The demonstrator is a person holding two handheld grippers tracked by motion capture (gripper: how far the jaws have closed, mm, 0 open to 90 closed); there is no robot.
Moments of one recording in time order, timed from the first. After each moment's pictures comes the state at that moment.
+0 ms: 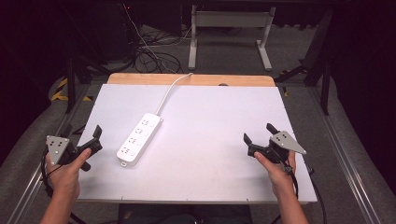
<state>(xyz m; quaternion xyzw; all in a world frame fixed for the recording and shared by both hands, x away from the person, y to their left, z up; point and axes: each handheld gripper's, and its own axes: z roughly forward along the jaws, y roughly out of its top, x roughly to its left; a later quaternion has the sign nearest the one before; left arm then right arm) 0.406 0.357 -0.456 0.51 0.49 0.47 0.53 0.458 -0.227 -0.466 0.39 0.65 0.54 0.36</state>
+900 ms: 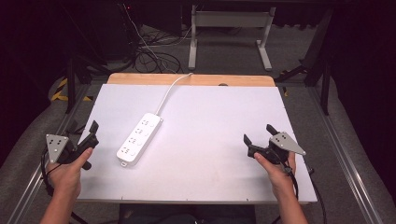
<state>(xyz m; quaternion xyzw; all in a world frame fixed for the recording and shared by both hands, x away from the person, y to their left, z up) 0.409 0.357 -0.454 0.50 0.50 0.46 0.54 0.455 -0.227 -0.467 0.39 0.66 0.53 0.36</state>
